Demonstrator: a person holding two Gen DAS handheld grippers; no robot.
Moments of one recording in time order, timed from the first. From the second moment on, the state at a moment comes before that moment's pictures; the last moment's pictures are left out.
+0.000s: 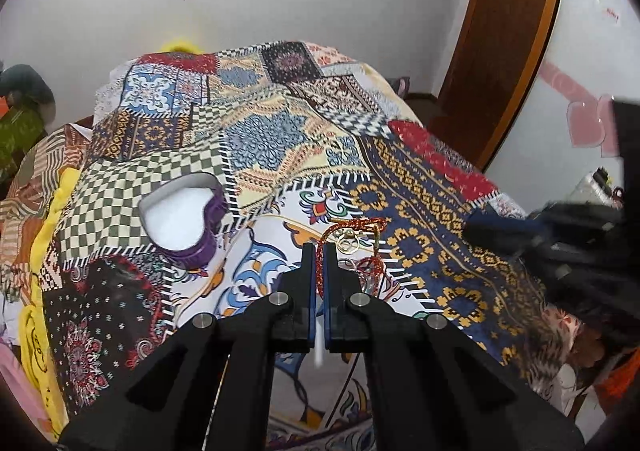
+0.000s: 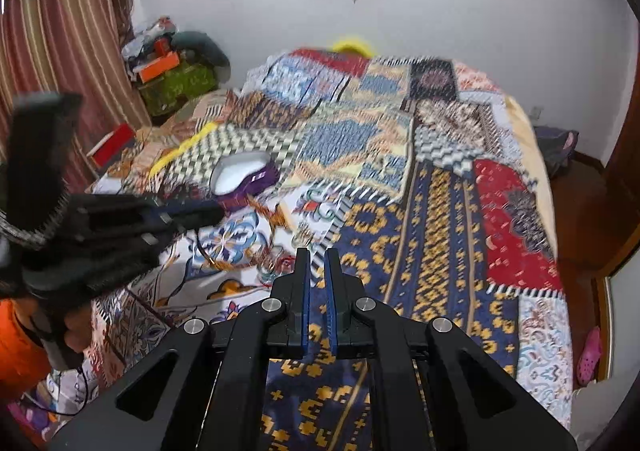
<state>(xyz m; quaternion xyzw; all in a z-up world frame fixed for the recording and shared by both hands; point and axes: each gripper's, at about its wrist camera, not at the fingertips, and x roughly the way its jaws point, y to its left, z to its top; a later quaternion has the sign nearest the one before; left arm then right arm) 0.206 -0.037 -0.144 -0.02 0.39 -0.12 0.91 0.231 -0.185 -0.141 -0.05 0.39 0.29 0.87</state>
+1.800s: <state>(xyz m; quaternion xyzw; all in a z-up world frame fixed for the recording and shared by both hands) 0.172 0.018 -0.155 -0.07 0.39 -0.08 0.91 0.247 -0.124 -0.192 -0.15 0.46 0.29 0.83</state>
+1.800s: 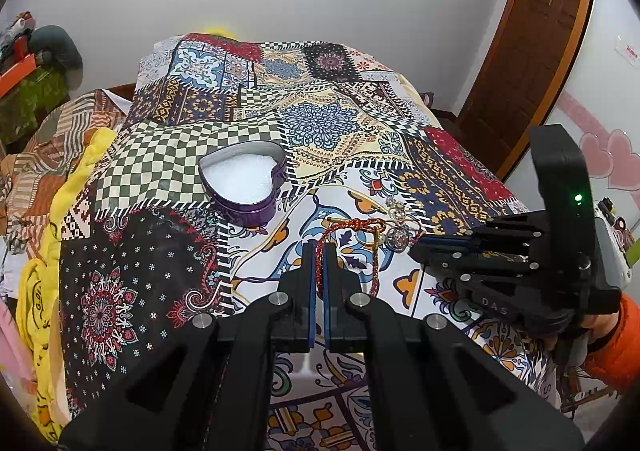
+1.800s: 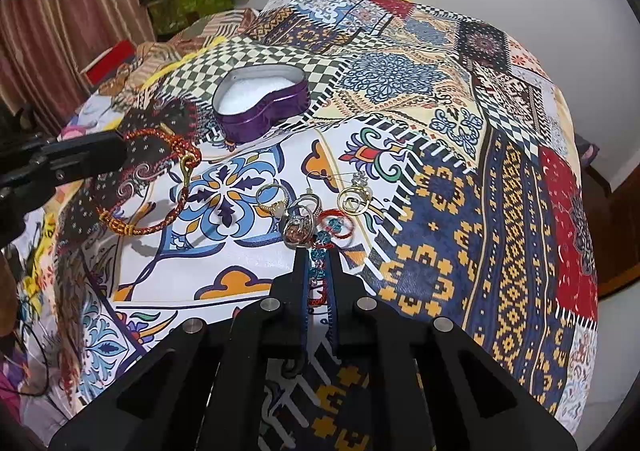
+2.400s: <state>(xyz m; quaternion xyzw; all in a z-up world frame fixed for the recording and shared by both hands) 0.176 0.036 -0.125 -0.06 0.35 -0.05 0.93 0.246 -0.115 -0.105 -0.11 0.37 0.31 0.87</state>
